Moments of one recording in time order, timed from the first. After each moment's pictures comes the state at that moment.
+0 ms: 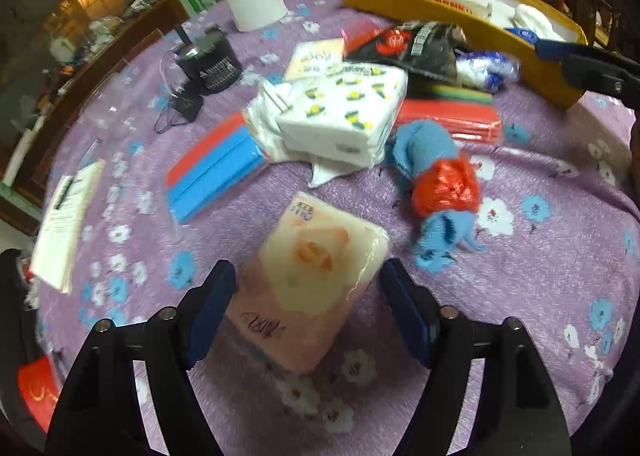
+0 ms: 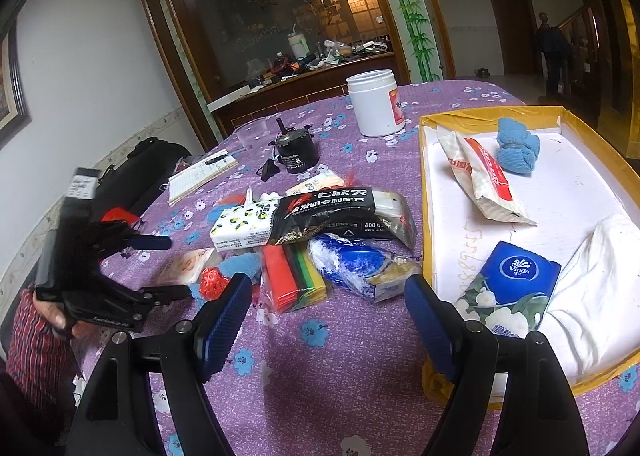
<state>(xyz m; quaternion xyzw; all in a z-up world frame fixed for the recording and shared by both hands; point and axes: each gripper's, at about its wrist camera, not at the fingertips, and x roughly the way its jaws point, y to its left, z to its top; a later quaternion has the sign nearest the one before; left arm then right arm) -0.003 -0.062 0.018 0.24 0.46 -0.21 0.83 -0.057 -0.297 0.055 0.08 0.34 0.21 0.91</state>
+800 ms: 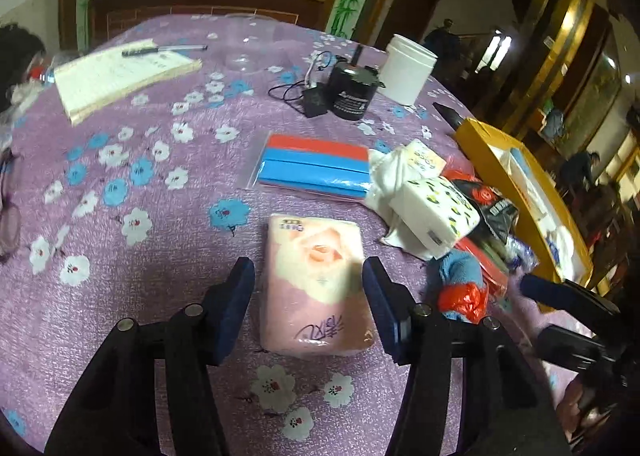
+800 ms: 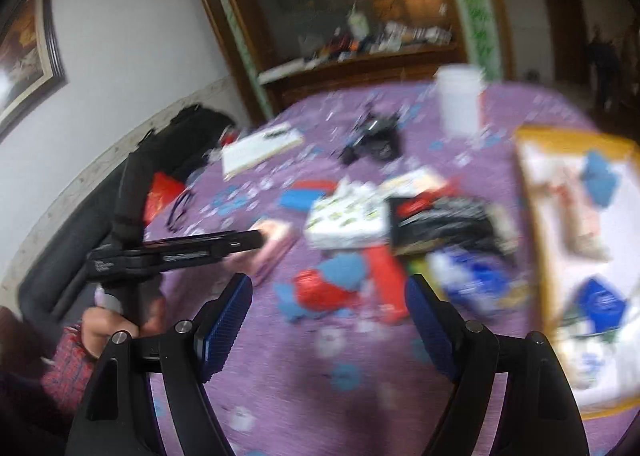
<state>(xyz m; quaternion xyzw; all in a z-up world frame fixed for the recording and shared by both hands) -0.014 0.013 0.024 -0.10 0.42 -0.09 0.90 -0.046 -0.209 0.065 0.05 0.39 0.31 0.87</state>
